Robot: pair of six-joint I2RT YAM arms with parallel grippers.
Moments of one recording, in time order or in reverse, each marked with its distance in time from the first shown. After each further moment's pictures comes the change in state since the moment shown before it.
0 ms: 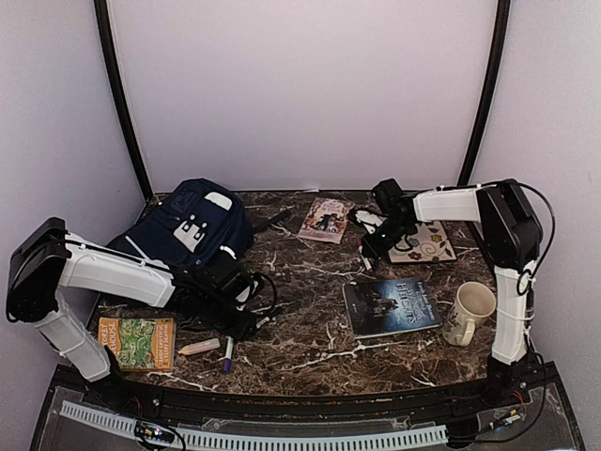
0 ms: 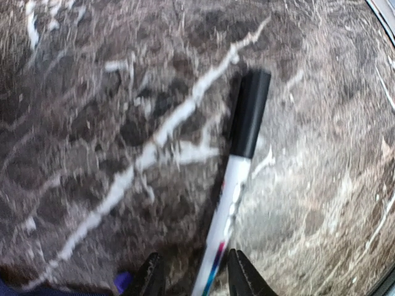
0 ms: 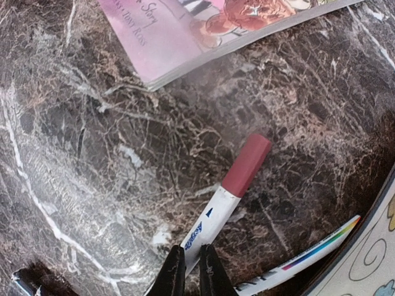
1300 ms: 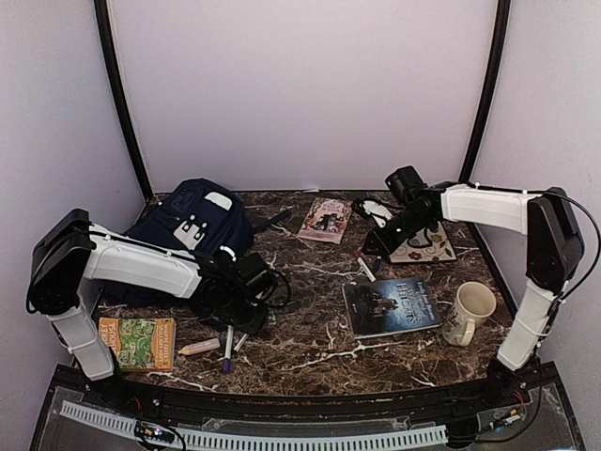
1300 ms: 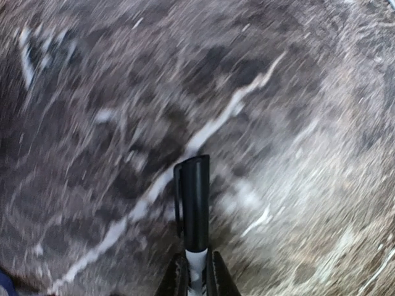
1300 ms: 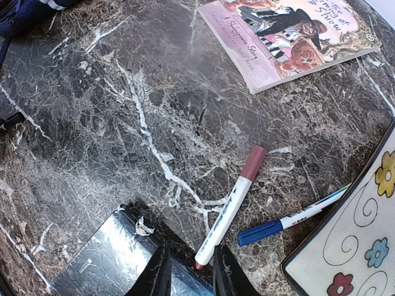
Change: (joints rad) left arm -0.038 0.171 0.227 -0.171 -0.118 -0.050; right arm 0.039 -0.317 -0.169 -0.059 -0.124 -0.028
